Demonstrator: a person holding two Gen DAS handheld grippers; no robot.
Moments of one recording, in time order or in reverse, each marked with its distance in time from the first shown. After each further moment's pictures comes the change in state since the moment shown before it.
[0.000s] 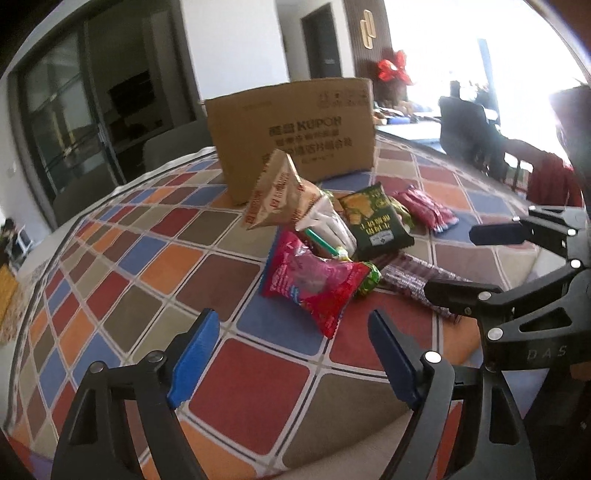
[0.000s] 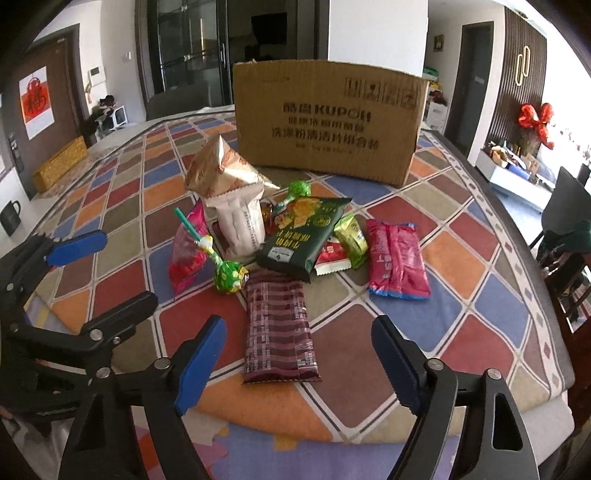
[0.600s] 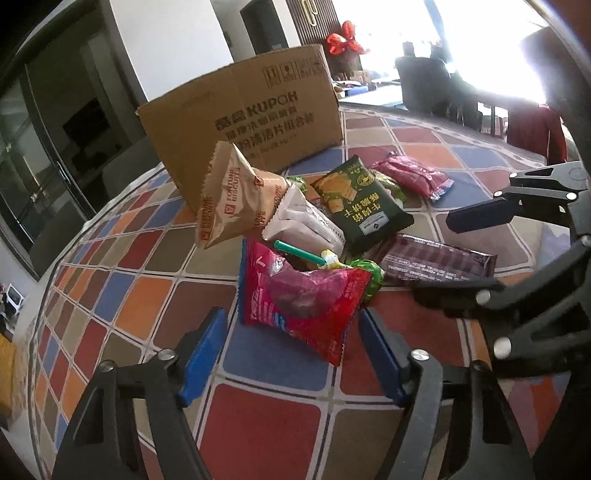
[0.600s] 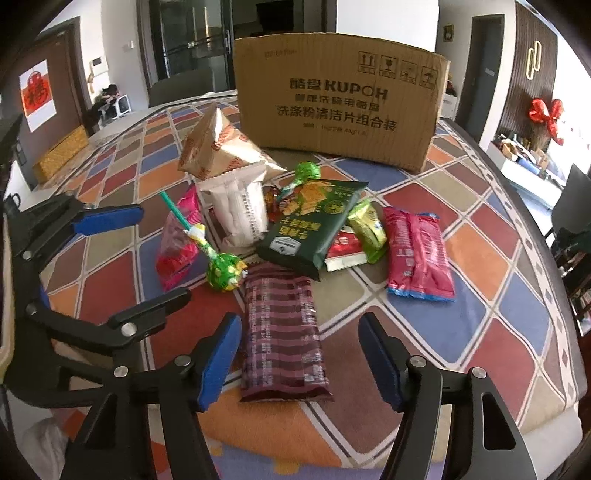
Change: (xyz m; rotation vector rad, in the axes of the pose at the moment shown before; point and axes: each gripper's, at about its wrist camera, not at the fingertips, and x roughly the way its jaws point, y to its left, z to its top) left arm 0.039 -0.009 0.015 0.215 0.061 -0.044; right arm 0.025 0.003 0.005 -0.011 0.052 0.038
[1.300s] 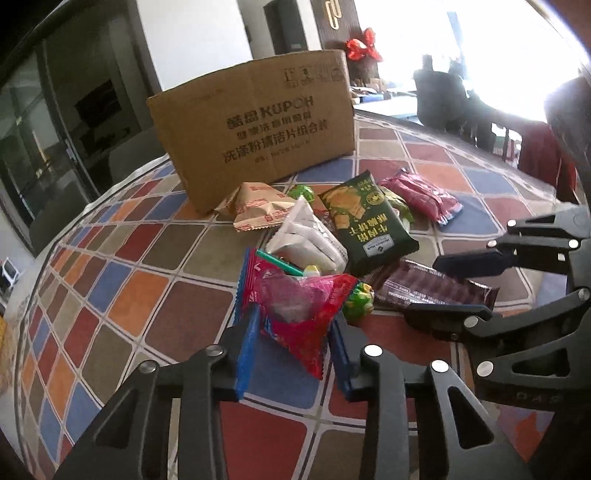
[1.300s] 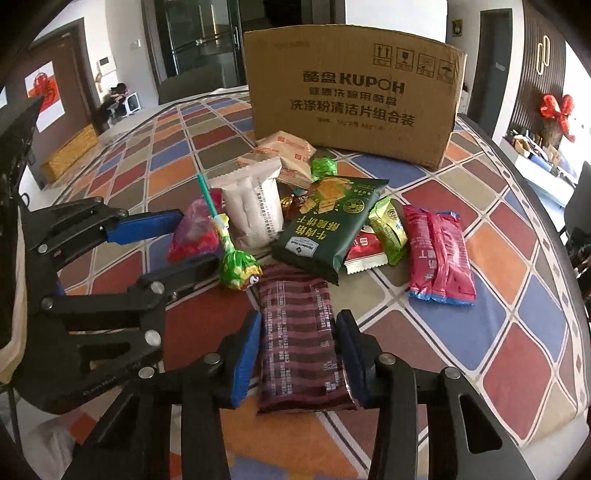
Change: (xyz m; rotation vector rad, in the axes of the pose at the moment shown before) left arm 0.001 0.004 0.007 -0.110 -0.007 -0.006; right arm 0.007 0.003 0.004 0.003 0.017 0.049
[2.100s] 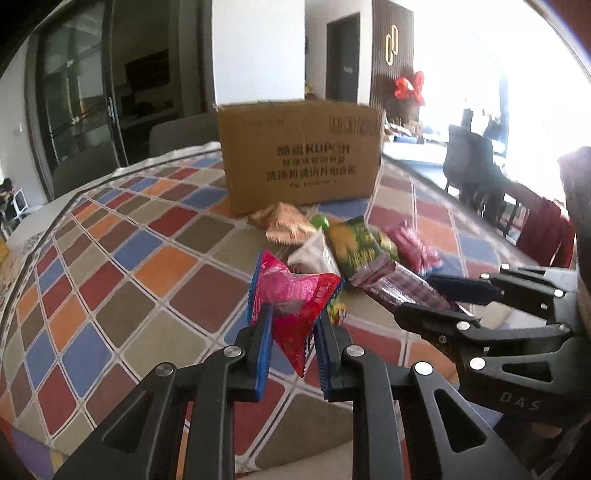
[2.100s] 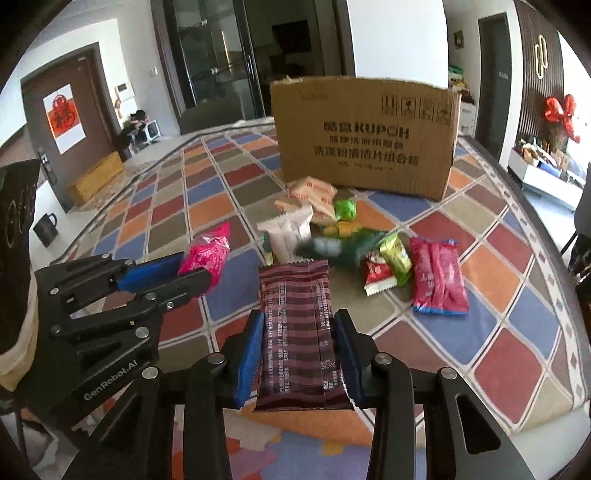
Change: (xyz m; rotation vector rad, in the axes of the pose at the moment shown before) left arm -0.063 0.012 0.002 -0.266 -0.074 0.002; right arm -0.051 0.009 0.000 0.015 -0.123 0.071
